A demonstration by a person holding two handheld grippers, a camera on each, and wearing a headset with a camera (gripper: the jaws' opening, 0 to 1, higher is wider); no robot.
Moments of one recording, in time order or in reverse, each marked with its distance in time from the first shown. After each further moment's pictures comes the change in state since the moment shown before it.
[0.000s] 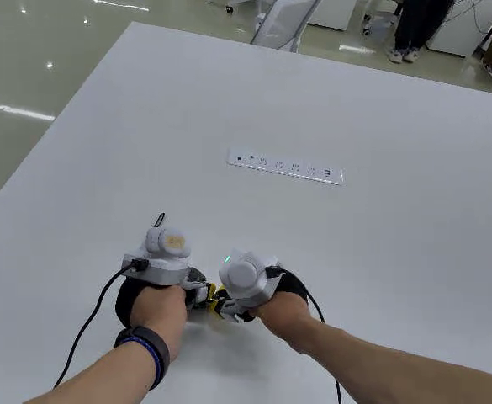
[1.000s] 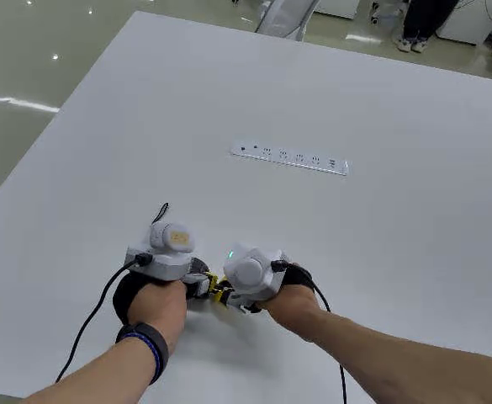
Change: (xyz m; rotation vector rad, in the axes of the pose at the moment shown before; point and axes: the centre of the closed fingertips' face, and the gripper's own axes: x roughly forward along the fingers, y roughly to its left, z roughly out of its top) left arm 0.000 0.001 -0.001 0.044 -0.016 0.015; right arm -0.003 0.000 -0.003 -0.088 -0.023 0.016
